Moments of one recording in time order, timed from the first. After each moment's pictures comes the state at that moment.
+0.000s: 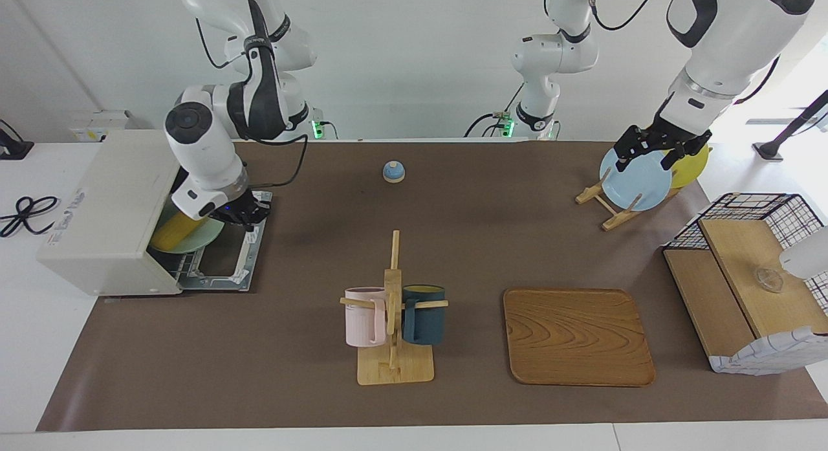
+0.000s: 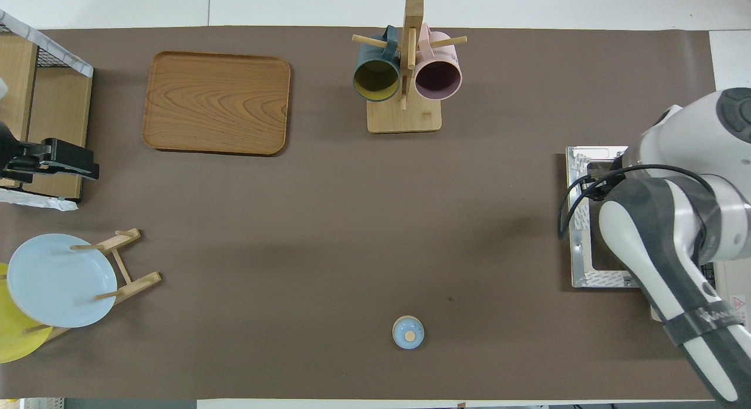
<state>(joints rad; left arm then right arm) -0.04 -0.02 -0.02 -1.63 -0.02 1.57 -0.03 0.06 0.03 -0.07 -2.02 -0.08 1.95 -0.01</state>
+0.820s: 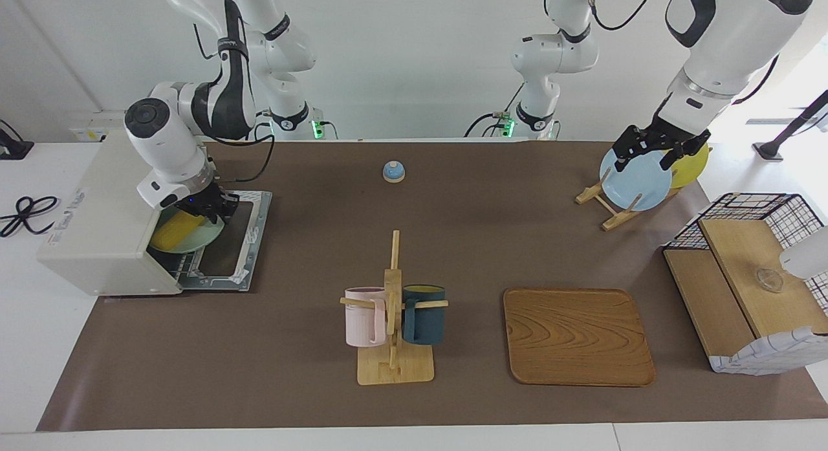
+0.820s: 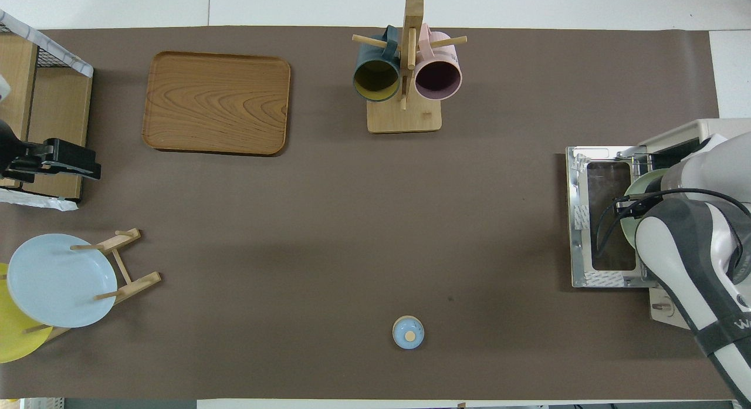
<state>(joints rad) -0.04 -0.02 -0.02 -1.63 -0.02 1.57 -0.03 -0.03 -0.01 -0.07 -2.17 -0.08 2.07 -0.07</state>
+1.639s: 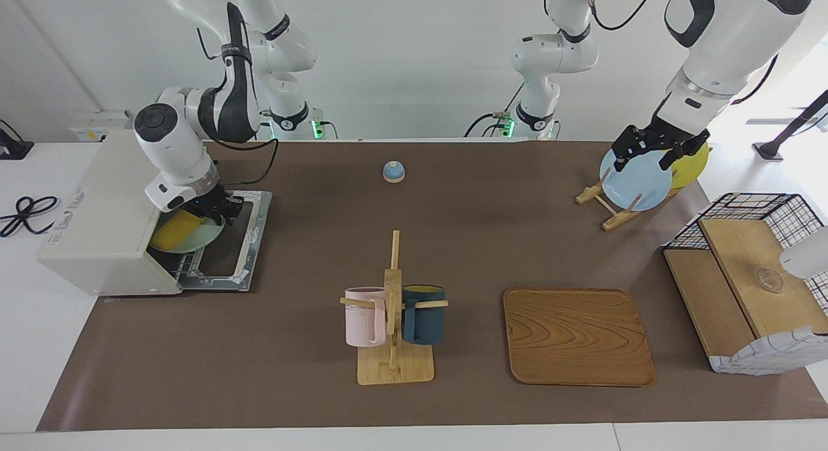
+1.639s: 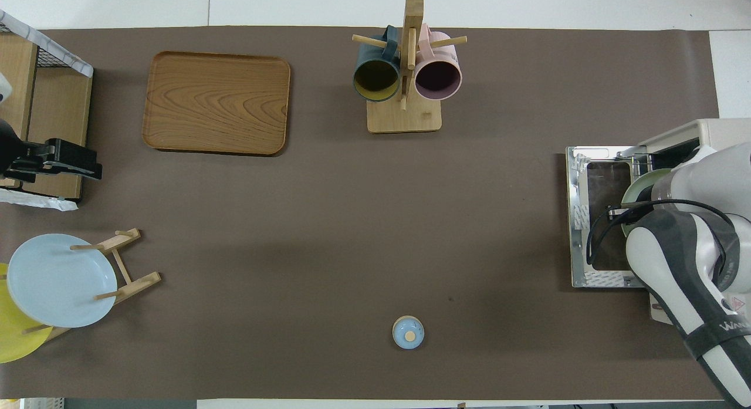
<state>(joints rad) -0.05 -0.02 -0.03 -1.63 -0.02 1.57 -0.03 -0.04 -0.01 -0.07 -2.25 -0.08 2.15 -0.07</state>
